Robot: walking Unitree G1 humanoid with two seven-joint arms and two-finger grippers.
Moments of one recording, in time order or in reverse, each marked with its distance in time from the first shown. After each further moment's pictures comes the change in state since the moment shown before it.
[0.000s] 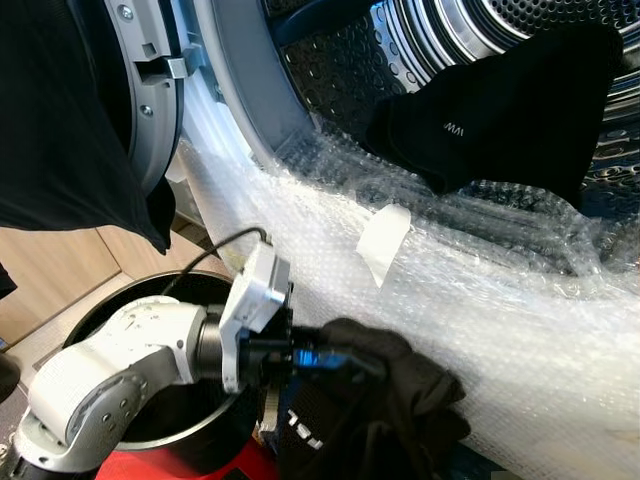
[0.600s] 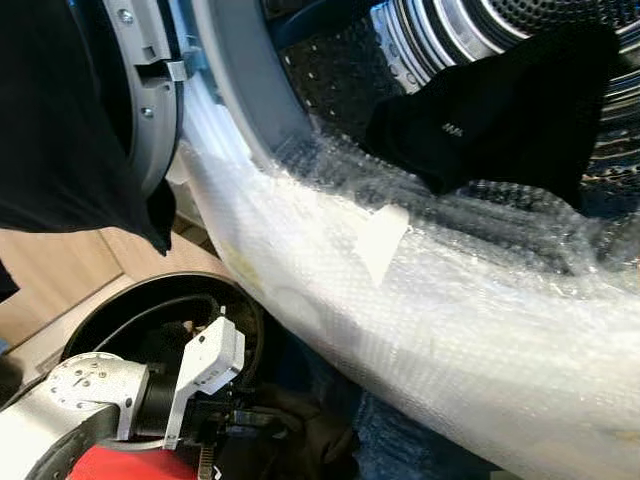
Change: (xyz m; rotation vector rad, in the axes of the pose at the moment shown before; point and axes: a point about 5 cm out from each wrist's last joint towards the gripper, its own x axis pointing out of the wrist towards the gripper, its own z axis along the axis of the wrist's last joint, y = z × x) left arm -0.034 -0.012 -0.046 -0.085 0.257 0.114; right arm -0.043 -0.019 -0.060 -0.142 0.105 0.392
